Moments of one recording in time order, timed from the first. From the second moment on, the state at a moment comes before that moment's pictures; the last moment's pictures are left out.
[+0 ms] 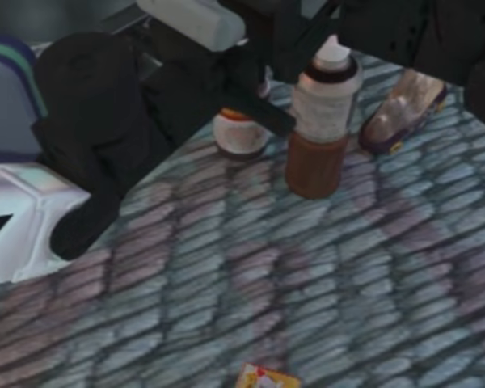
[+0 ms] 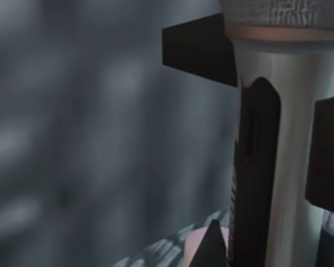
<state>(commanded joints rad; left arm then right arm) -0.63 1.52 0.79 0.80 0.15 -0.01 0.54 1.61 1.12 0.45 -0.48 0.01</state>
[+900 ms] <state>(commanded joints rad) -0.63 1.52 0.79 0.80 0.15 -0.01 0.54 1.61 1.13 0.45 -0.48 0.01</state>
